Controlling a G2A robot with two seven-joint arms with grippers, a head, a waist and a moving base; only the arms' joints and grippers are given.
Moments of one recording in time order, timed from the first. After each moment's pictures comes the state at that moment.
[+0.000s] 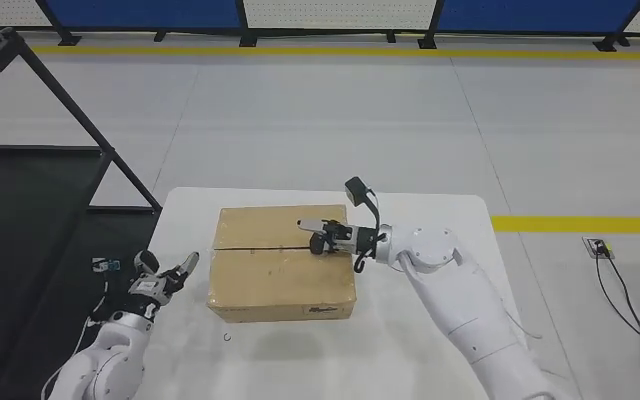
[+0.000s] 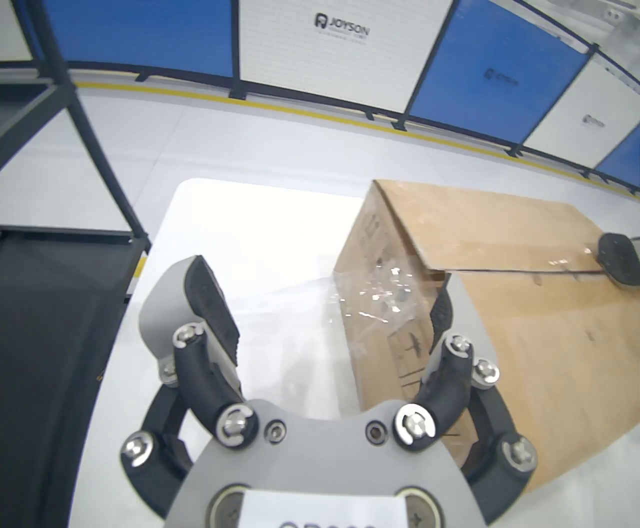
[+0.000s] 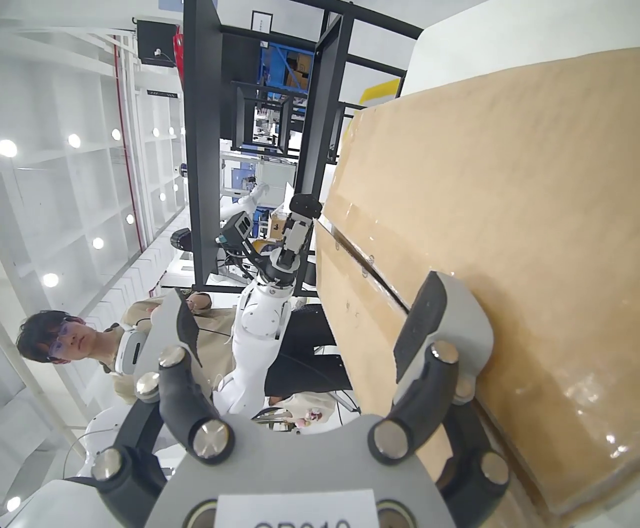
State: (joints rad) left arm 1.36 -1.08 -1.65 -1.67 0.85 -0.10 -0.13; right arm -0.47 -1.45 1.04 -0.92 0.19 -0.22 0.98
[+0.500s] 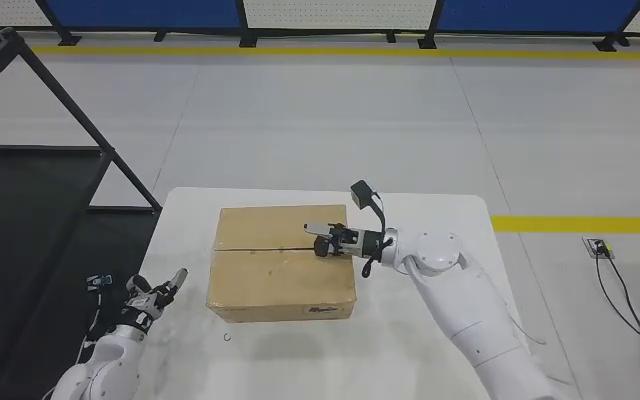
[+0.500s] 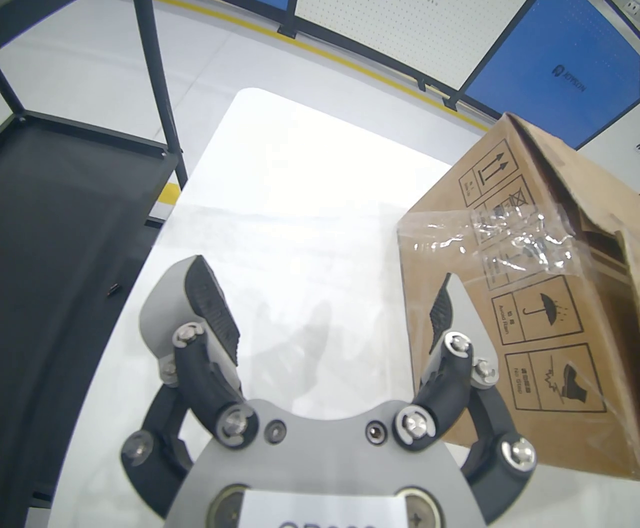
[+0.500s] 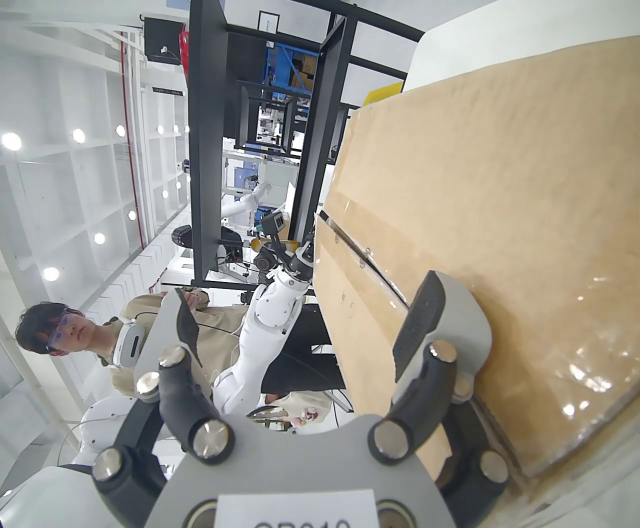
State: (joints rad) left arm 1.37 -1.08 -1.66 -1.57 0.77 -0.07 -0.17; right arm -0.49 -1.44 1.06 -0.92 0.19 -0.26 1.00
